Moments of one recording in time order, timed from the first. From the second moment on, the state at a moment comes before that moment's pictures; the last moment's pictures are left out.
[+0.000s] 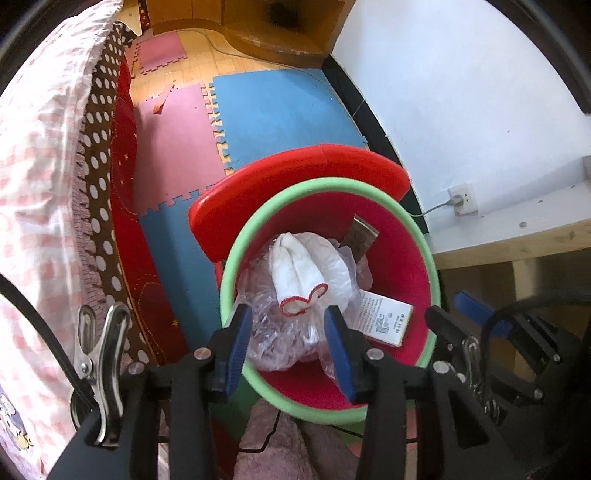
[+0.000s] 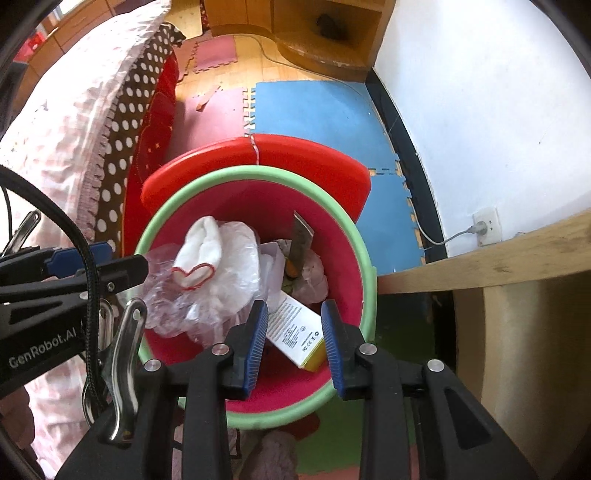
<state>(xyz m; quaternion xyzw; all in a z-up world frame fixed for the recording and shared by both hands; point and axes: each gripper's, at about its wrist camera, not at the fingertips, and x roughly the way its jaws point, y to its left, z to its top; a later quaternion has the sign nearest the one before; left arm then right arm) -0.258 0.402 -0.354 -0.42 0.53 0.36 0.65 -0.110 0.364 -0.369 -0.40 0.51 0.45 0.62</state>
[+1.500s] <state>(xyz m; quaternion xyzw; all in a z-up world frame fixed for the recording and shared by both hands) -0.226 0.342 -0.158 -0.31 0.51 0.31 0.74 -0.104 0.277 -0.163 -0.26 0.47 0.48 0.69</state>
